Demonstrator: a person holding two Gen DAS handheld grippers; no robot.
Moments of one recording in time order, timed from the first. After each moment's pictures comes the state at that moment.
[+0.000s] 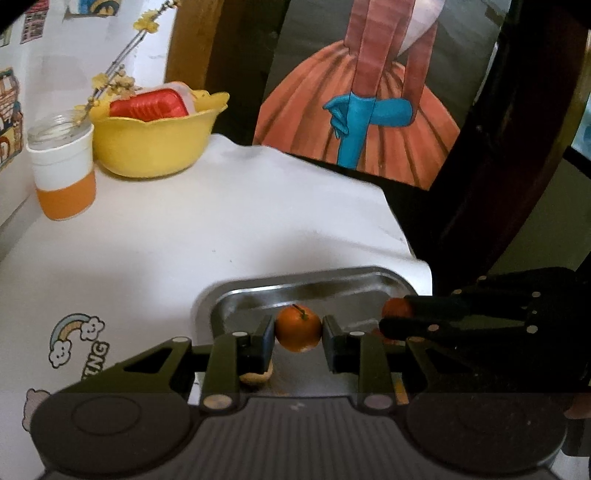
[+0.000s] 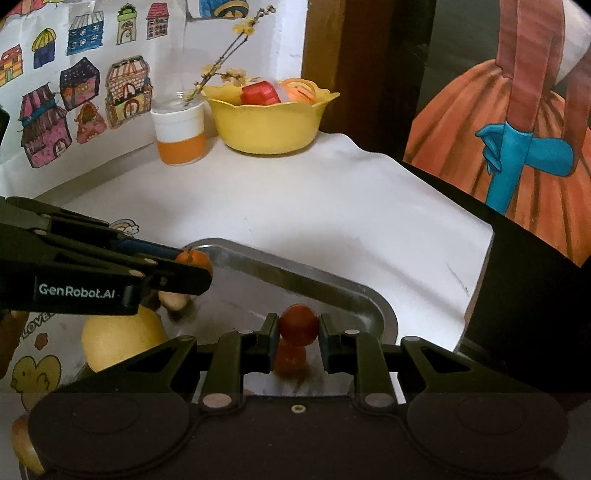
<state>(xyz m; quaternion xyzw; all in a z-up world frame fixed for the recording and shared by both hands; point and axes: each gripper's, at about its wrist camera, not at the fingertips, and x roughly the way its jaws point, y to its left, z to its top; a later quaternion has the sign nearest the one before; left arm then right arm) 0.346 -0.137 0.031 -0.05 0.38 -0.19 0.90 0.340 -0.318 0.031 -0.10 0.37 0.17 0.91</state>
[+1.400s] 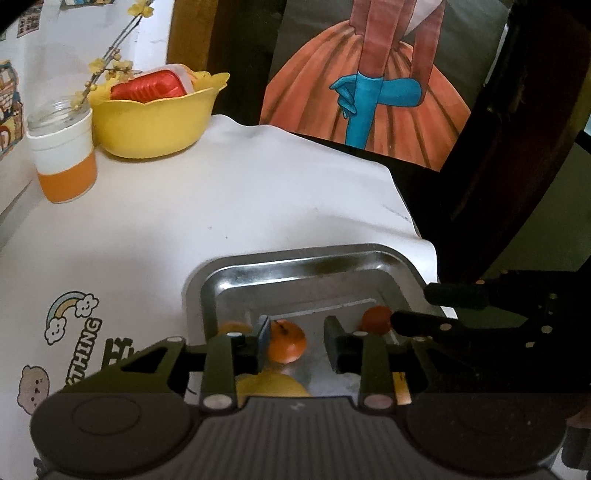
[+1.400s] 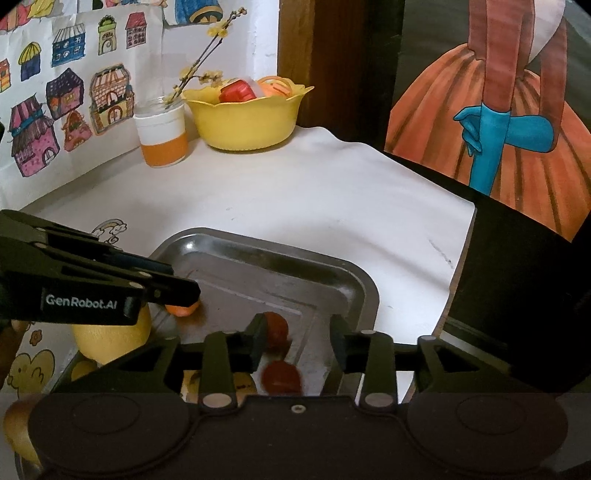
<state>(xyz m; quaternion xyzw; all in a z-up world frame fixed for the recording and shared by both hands) 0.342 -0.149 0.028 -0.04 0.41 -0.16 0.90 0.329 -0.335 0.026 -0.07 0.37 0.15 0.91</state>
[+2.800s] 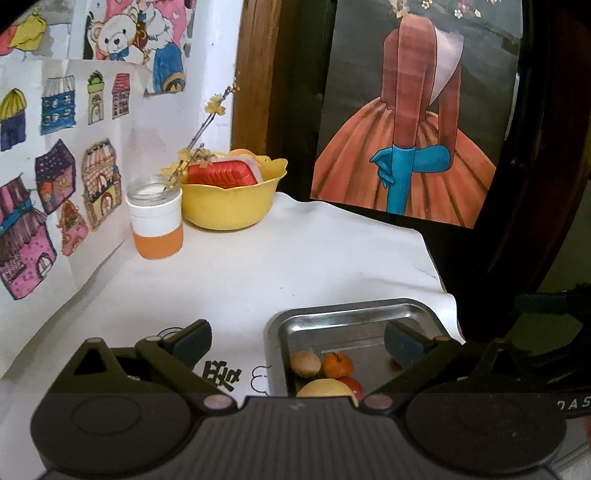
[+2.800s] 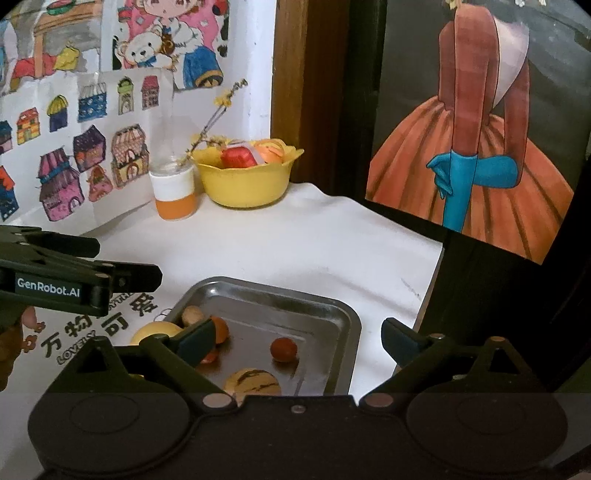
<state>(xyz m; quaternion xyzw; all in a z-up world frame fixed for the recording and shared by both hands) 0.274 -0.119 0.089 -0.02 0.31 -0.08 0.95 0.262 -0.338 0.086 -0.06 0.30 0.13 0.94</state>
